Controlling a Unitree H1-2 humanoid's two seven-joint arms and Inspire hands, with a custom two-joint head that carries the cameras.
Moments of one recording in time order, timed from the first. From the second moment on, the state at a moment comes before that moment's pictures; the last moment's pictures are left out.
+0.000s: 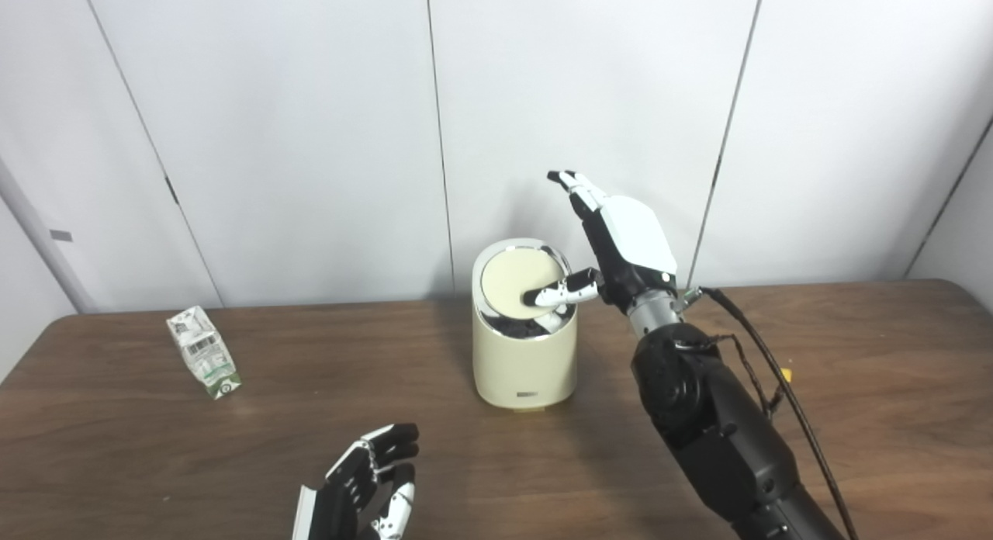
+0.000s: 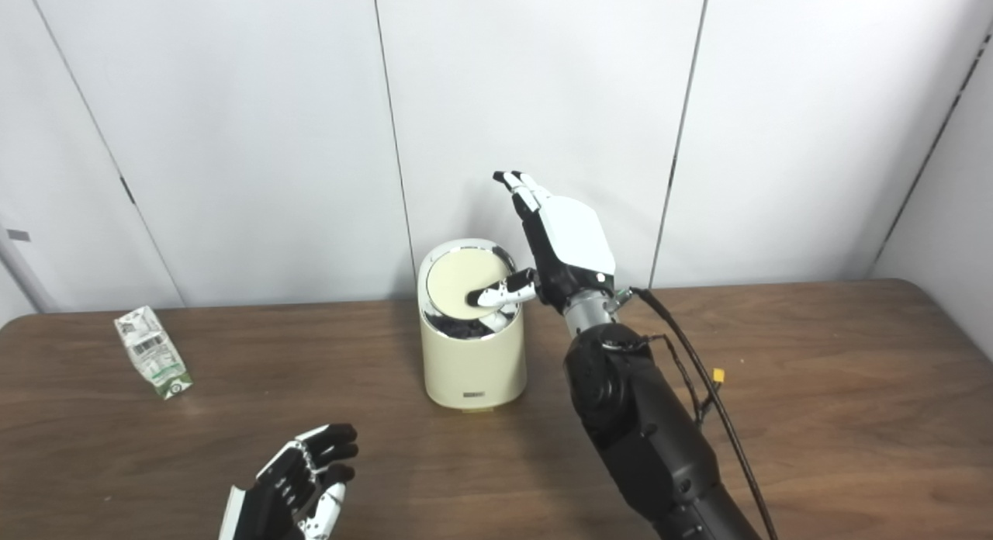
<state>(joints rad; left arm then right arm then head) 0.15 -0.06 -0.05 -0.17 0.15 -0.22 0.05 -0.68 -0.17 0.30 0.22 -0.76 0.24 -0.16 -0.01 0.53</state>
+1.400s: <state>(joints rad) 0.07 -0.03 -0.04 -0.10 0.12 -0.25 0.04 -0.51 -0.15 0.15 -0.19 -0.59 0.31 -0.02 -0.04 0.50</state>
